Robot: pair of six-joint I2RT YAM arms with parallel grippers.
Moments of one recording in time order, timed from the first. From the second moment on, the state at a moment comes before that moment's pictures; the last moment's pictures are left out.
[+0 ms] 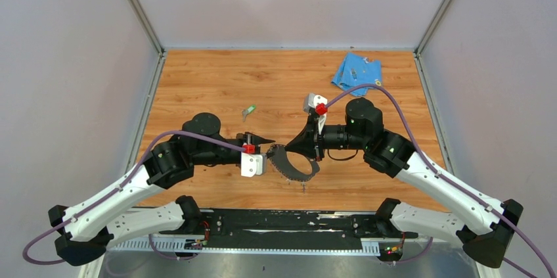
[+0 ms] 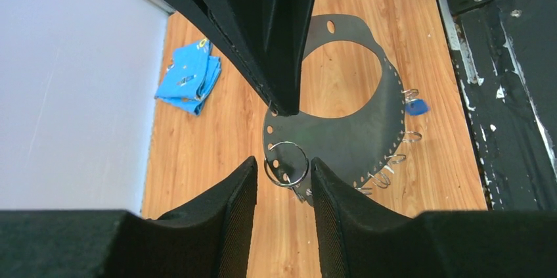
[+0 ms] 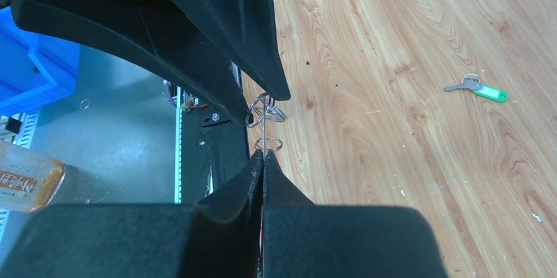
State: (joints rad) left arm -0.97 0.81 0.99 -0.49 0.40 0.77; right arm 0.87 0.96 0.98 -0.24 -0.58 0.05
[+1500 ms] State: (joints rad) left arm -0.97 0.82 1.00 -0.54 0.50 0.75; right arm 0.87 0.96 0.90 -0.05 -0.71 0.15
